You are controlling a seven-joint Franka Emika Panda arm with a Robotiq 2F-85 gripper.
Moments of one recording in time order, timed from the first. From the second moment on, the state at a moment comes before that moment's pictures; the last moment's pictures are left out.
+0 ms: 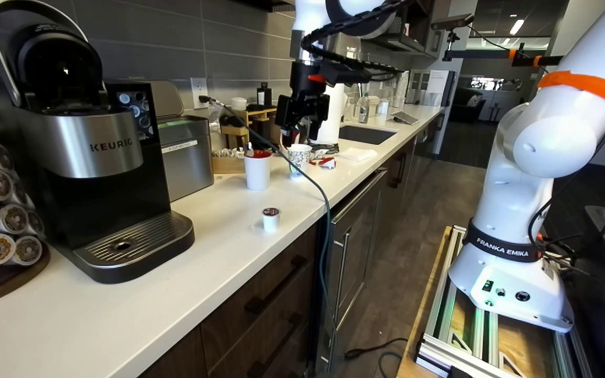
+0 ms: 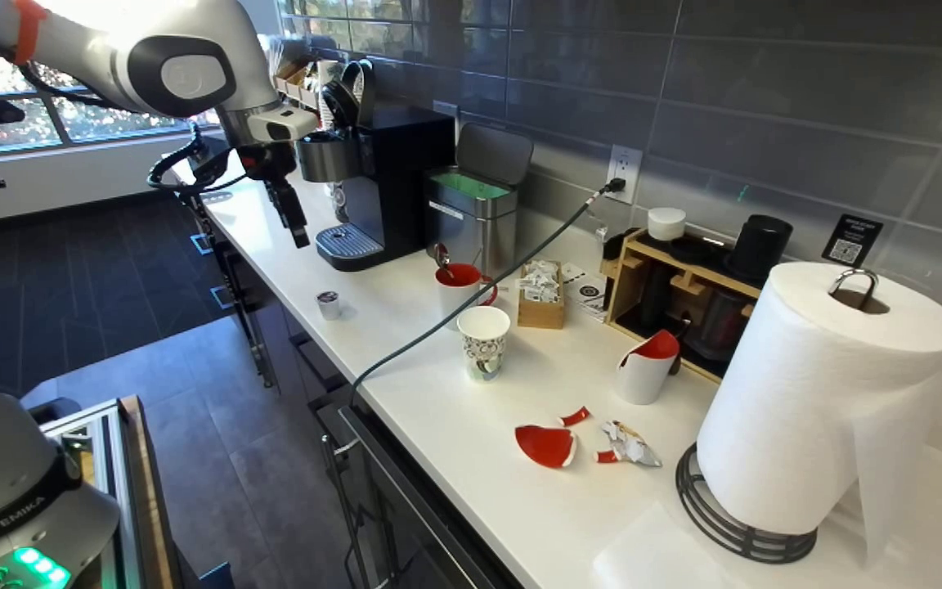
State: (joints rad) arm 0.08 -0.43 0.24 -2.51 0.04 2.22 0.36
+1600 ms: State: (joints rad) arm 0.17 0.13 0.19 -2.40 -0.03 2.53 0.37
